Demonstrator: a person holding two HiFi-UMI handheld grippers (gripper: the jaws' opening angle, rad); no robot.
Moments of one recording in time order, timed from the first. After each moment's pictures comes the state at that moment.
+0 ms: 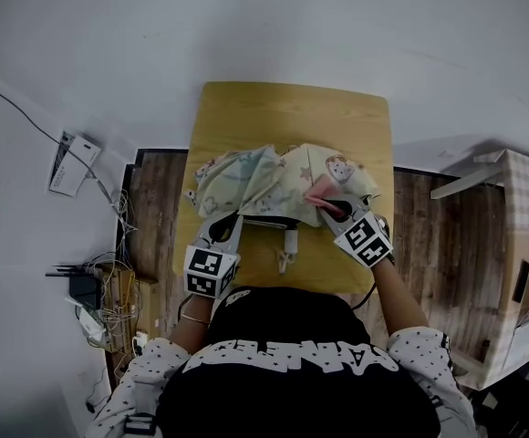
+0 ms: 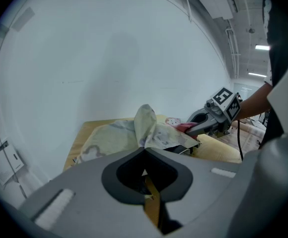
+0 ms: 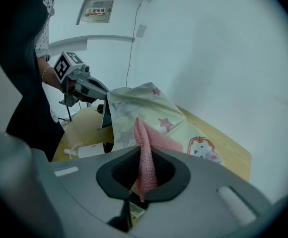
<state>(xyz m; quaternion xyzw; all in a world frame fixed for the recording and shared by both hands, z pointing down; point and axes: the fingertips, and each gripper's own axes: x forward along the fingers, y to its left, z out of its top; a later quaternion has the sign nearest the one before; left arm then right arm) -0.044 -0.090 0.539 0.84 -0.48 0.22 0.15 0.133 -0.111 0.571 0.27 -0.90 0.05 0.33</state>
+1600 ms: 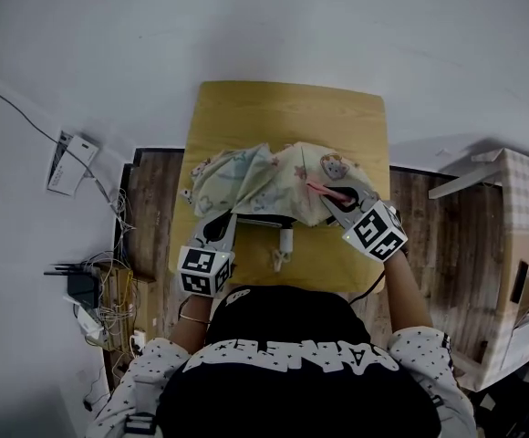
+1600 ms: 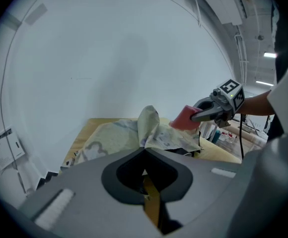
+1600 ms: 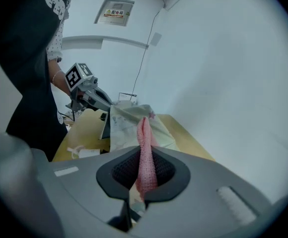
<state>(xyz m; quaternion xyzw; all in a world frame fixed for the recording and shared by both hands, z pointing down) -0.045 -0.090 0.540 0.82 -0.51 0.19 0.18 0.143 -0.124 0.511 0.23 -0.91 -0.04 0.33</state>
